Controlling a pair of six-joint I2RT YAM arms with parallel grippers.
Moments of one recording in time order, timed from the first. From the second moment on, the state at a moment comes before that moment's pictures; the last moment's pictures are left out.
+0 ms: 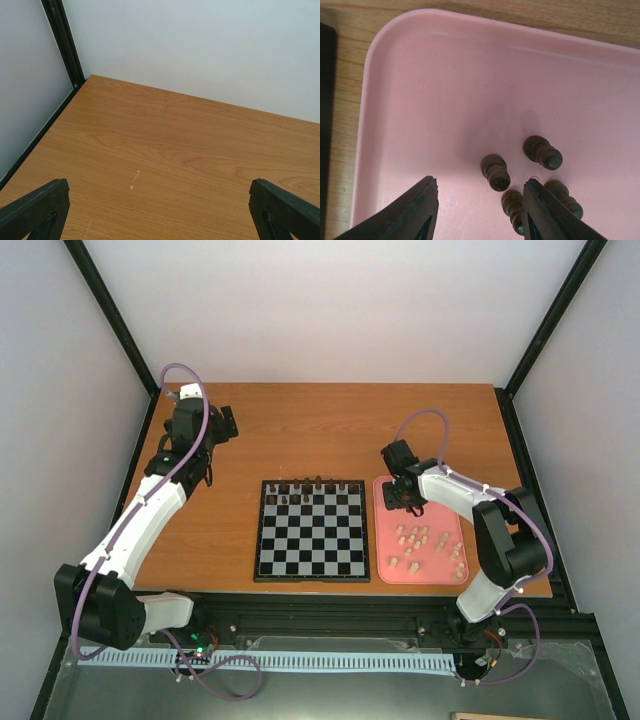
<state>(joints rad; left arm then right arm) -0.24 1.25 1.10 -0.29 -0.41 -0.29 0.43 1.66 1.00 -0.60 0.17 0.25</state>
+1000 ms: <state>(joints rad) -0.24 1.25 1.10 -0.29 -0.41 -0.29 0.40 1.71 1.00 -0.57 0.14 0.25</state>
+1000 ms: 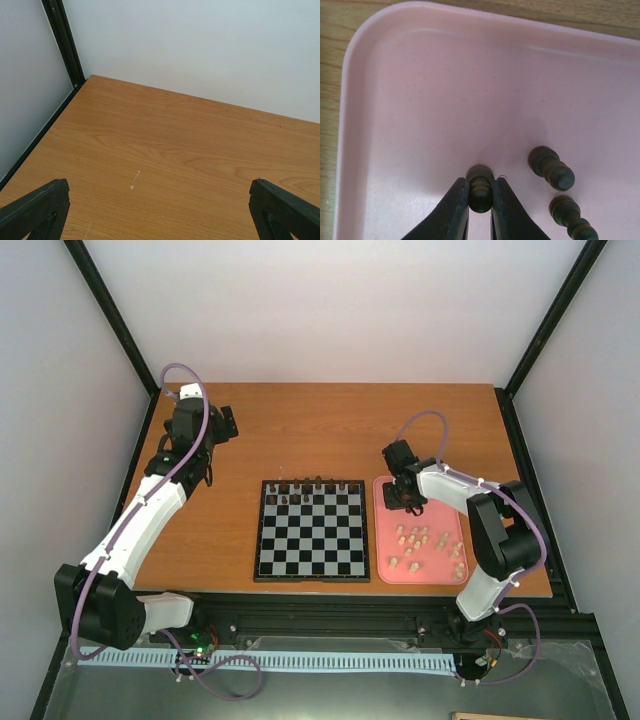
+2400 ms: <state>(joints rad) -0.24 1.25 1.10 -0.29 -0.42 -0.29 0.82 2.01 1.55 -0.77 0.07 0.23</state>
